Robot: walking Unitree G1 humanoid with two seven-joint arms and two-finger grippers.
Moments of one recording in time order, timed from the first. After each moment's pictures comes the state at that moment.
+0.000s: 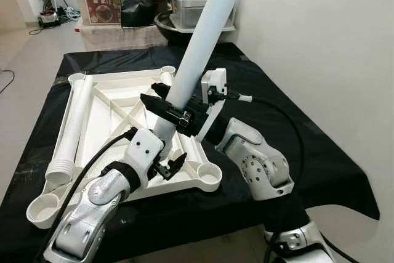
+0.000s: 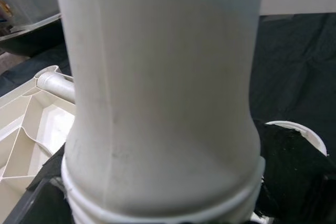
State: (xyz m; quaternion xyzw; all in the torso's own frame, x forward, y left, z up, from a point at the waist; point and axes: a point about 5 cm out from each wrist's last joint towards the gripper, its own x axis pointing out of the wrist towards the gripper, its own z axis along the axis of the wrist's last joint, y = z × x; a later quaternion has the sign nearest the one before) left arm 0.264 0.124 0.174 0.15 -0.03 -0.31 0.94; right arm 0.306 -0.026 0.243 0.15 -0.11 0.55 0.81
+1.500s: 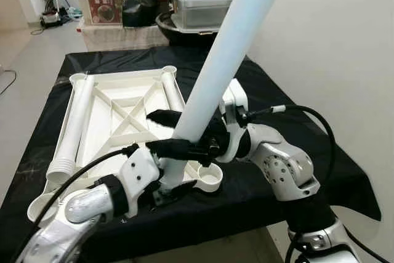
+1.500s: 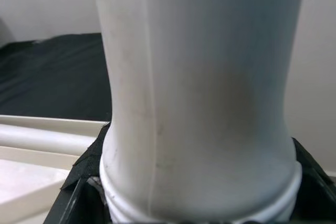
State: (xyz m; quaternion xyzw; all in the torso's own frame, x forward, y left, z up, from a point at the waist) left arm 0.212 0.127 0.182 0.15 -0.02 -0.50 0.85; right arm 0.276 -0.051 0.250 0.11 -0.11 0.76 0.64
